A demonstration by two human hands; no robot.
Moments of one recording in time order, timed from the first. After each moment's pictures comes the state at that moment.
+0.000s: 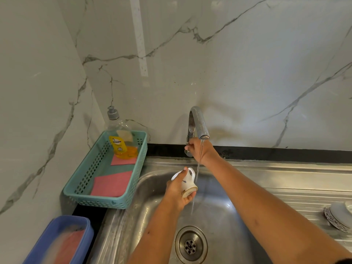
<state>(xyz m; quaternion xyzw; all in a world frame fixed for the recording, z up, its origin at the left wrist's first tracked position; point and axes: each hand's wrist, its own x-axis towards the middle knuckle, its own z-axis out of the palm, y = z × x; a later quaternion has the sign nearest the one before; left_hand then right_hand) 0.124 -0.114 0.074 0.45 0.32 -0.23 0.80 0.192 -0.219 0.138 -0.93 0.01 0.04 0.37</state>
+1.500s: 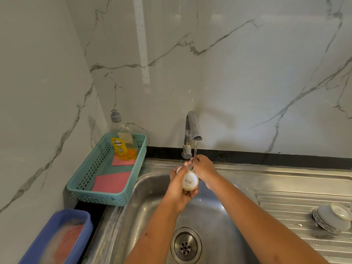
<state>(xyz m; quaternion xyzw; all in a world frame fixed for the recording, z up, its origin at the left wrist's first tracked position) 0.099 -0.124 0.097 0.48 0.18 -0.22 0.83 0.135 -0.222 0.126 -0.83 0.14 0.05 0.53</state>
